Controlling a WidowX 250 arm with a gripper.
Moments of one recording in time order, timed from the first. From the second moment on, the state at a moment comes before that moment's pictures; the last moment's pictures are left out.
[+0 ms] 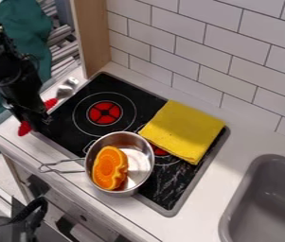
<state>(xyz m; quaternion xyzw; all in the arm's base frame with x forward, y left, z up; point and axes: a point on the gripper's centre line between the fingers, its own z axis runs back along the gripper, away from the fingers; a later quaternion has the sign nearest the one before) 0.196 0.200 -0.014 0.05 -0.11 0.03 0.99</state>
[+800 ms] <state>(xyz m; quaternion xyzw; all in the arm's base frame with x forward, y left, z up) 0.208 0.209 -0.044 0.04 -0.09 0.01 1.00</state>
